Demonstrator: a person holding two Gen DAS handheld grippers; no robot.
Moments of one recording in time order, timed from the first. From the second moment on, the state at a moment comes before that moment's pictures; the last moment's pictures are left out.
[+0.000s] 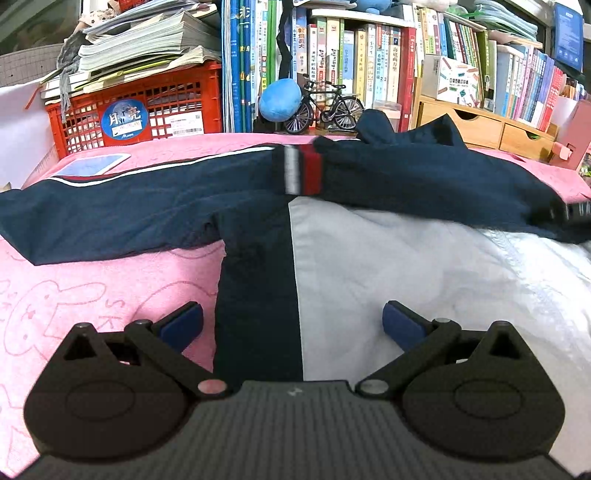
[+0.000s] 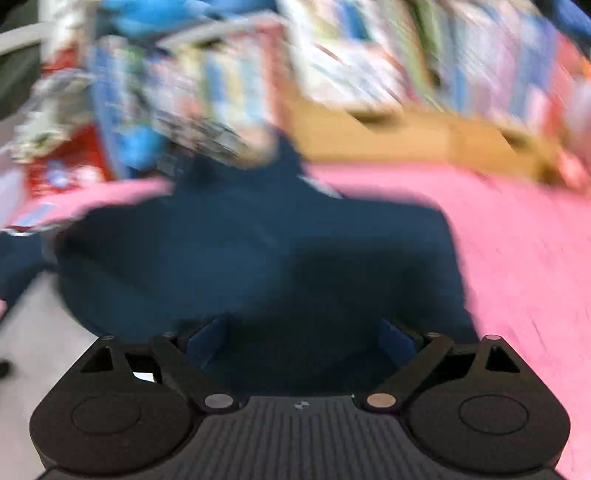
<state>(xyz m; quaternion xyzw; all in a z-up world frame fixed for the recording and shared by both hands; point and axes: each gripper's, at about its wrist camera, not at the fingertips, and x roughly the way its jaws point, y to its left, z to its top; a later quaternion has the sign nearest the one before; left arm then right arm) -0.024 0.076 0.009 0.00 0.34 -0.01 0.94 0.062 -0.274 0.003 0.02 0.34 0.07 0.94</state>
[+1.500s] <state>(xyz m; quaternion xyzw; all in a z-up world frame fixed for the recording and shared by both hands) -0.190 0.031 0.021 0.05 0.40 -0.03 0.92 -0.257 -0.225 -0.015 -0.05 0.30 0.07 0.95</state>
